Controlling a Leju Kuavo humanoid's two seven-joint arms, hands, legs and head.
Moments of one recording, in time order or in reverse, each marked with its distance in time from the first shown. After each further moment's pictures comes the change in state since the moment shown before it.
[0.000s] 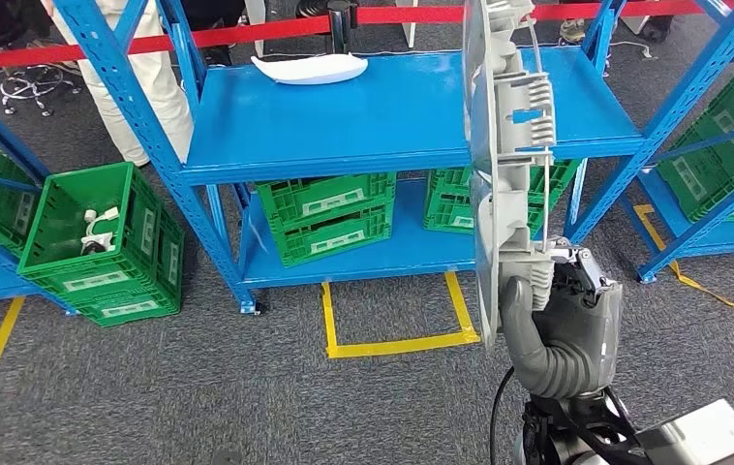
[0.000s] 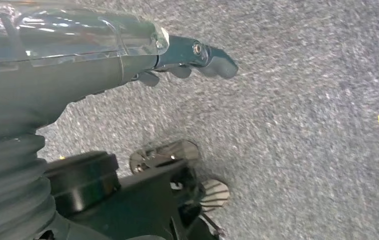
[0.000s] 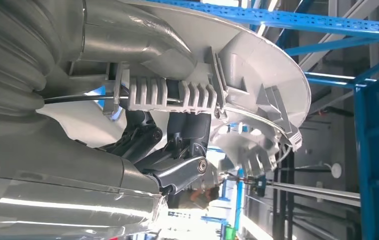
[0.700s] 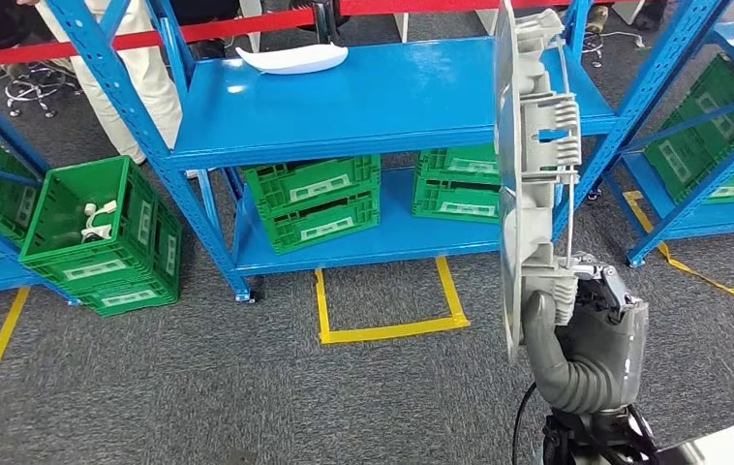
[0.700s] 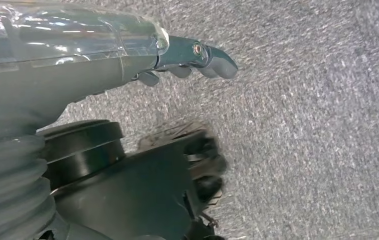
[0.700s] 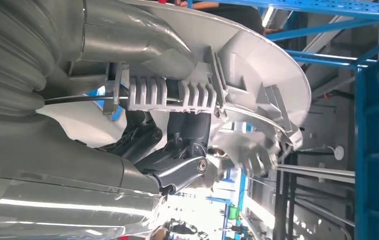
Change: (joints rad) left arm 0.000 -0.032 -0.009 -0.002 -0.029 0.001 0.012; right arm 0.078 -0.042 -0.050 -0.024 0.013 -0.012 -0.023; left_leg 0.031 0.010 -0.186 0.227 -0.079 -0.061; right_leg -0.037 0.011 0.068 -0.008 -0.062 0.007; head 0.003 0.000
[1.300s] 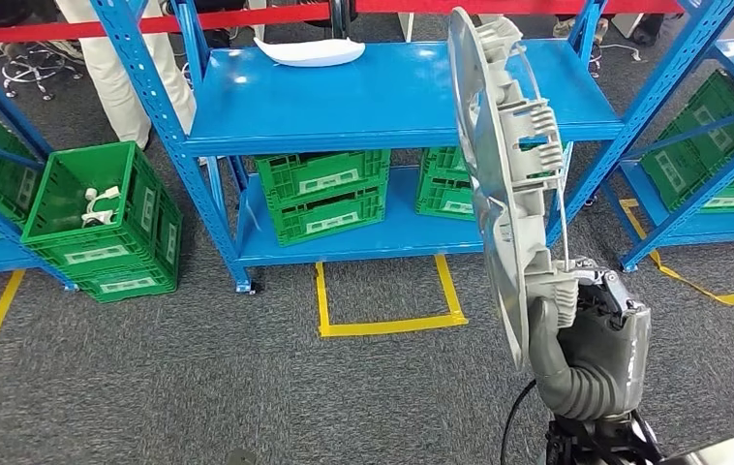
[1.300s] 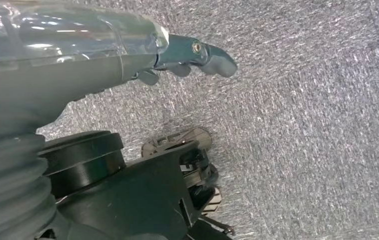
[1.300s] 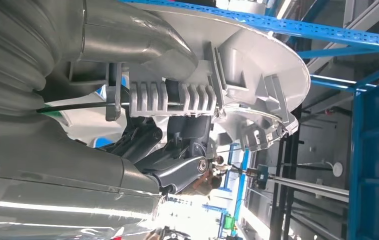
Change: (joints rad) left arm 0.001 0.001 0.000 0.000 -0.001 -0.001 0.001; right arm 0.001 -0.005 0.000 -0.002 0.001 0.003 -0.001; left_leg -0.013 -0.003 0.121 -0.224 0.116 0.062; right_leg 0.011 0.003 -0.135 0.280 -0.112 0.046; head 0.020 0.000
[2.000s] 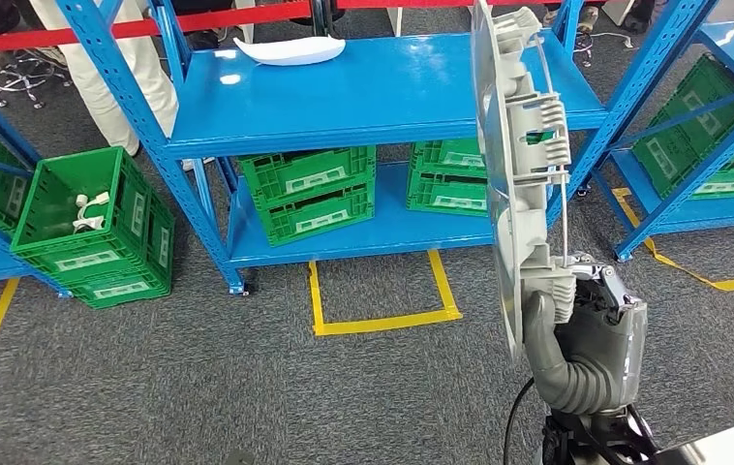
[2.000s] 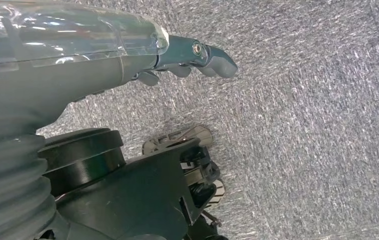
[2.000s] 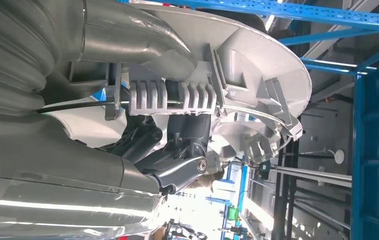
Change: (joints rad) left arm 0.000 0.000 0.000 0.000 0.000 0.000 0.000; right arm 0.002 -0.001 0.000 -0.003 0.000 -0.001 0.000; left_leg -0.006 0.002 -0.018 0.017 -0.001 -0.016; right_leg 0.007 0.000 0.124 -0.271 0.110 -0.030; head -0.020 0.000
